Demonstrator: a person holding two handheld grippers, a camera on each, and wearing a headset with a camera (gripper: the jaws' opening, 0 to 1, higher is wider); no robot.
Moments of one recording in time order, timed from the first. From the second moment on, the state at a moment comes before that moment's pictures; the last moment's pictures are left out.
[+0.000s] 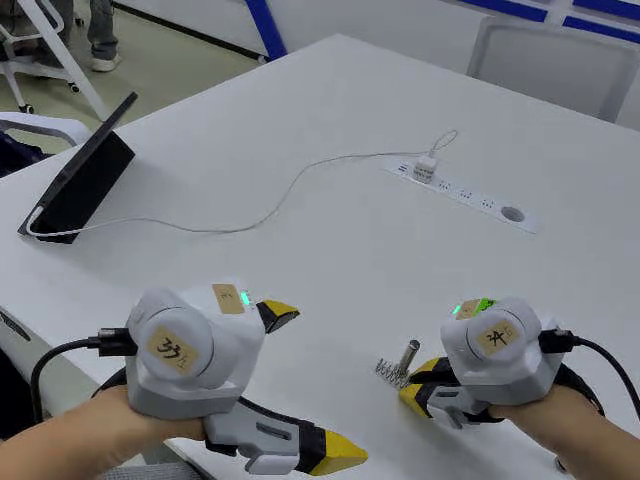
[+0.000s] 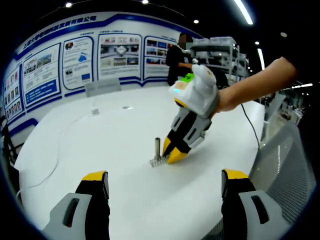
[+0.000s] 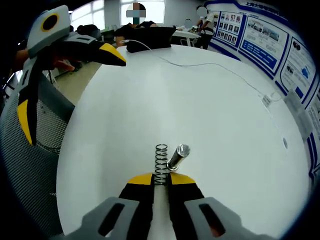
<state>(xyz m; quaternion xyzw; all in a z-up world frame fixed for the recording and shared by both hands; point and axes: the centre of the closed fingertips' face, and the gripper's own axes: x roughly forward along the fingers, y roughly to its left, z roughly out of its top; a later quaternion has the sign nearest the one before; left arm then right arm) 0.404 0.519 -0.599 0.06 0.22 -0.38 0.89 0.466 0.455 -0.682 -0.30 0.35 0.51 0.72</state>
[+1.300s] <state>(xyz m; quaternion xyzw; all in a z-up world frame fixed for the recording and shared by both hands) 0.390 0.502 -0.598 0.11 0.21 -0.43 0.87 0.422 0.438 -0.617 -0.34 0.27 0.55 0.71</state>
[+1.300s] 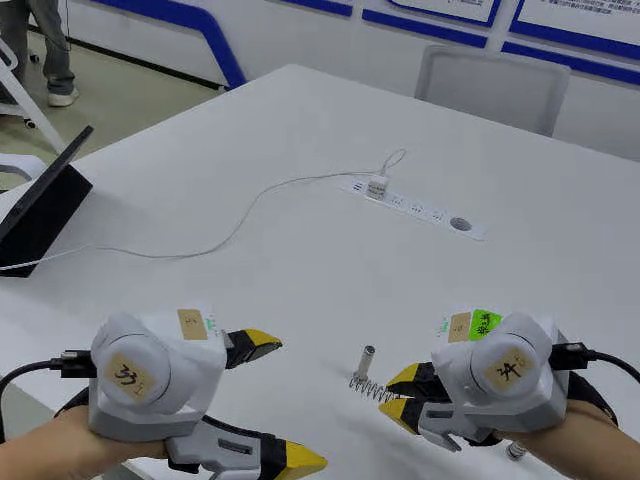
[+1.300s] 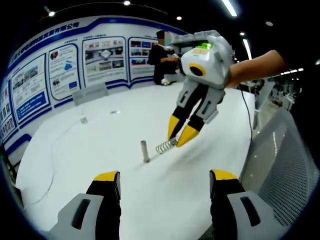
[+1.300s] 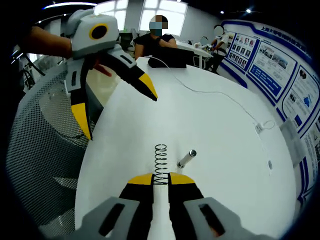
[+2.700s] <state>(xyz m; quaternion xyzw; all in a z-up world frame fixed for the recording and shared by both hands) 0.382 0.430 -0.569 0.15 0.16 -0.52 0.83 0.377 0.413 -0.582 -0.35 0.22 0.60 0.68</state>
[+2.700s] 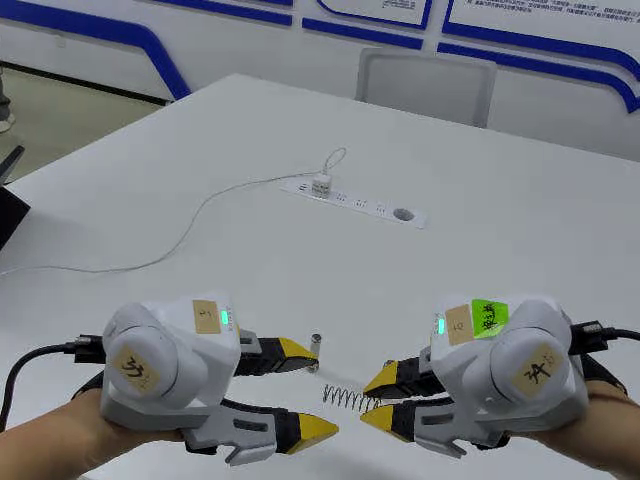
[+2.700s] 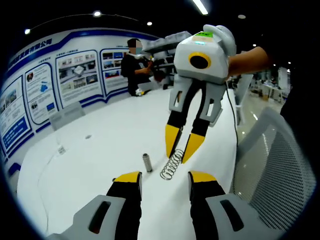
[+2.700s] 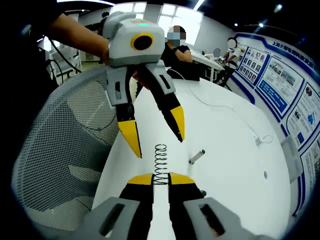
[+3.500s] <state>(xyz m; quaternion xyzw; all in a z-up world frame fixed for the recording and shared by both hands) 0.369 0.418 -0.571 0.23 0.14 -0.56 0.78 0.366 0.419 -0.576 -0.36 0.21 0.62 0.67</state>
